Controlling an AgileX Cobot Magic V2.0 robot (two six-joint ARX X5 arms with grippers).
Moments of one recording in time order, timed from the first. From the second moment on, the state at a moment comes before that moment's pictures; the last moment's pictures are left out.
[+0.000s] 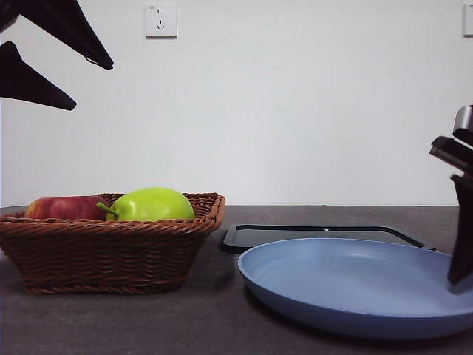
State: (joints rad) left arm -0.28 0.98 0.77 -0.43 0.50 -0.18; right arm 0.14 1.30 0.56 -0.44 -0.42 0.23
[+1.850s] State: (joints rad) left arm -0.41 1.79 1.22 -0.53 0.10 0.07; right arm 0.14 0.94 0.56 -0.72 -0.52 0.23
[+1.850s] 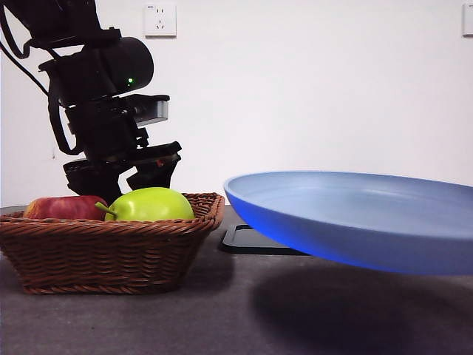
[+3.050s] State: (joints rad) left arm -0.84 1.43 1.33 -0.65 0.31 0.06; right arm 0.14 1.05 0.56 -0.61 -0.51 0.37
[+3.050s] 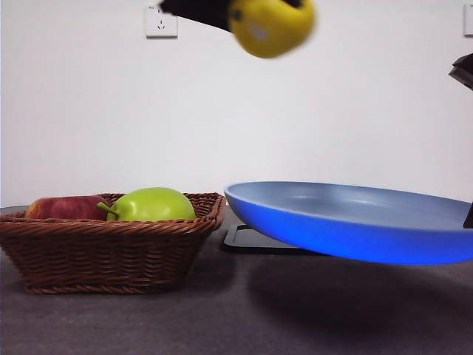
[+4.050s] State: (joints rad) left arm -1.03 1.74 1.33 -0.56 0.13 0.06; right arm 0.14 1.05 0.56 -0.61 -0.51 0.37
